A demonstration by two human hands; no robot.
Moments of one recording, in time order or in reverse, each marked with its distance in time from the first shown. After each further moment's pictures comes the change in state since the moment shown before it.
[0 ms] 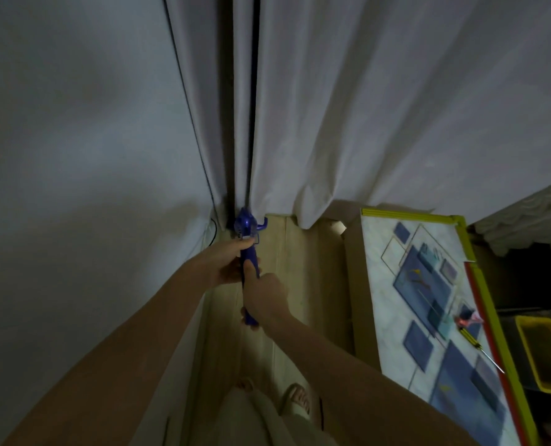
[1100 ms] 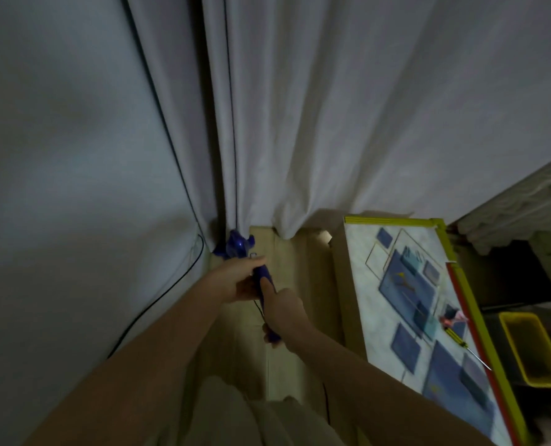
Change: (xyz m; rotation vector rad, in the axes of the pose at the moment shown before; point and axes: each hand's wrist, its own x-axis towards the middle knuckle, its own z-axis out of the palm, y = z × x) left_hand 0.000 -0.004 0.065 0.014 0.013 -0.080; right_hand -0.023 0.007 -0.071 -0.094 -0.010 0.082
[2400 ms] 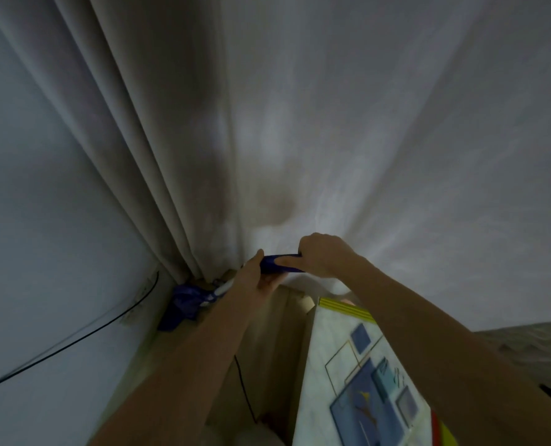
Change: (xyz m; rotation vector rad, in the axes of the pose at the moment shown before) left_hand 0.165 0.184 0.230 -1.015 0.110 0.252; right_hand 0.268 -0.174 -0.342 -1.304 -0.075 -0.767
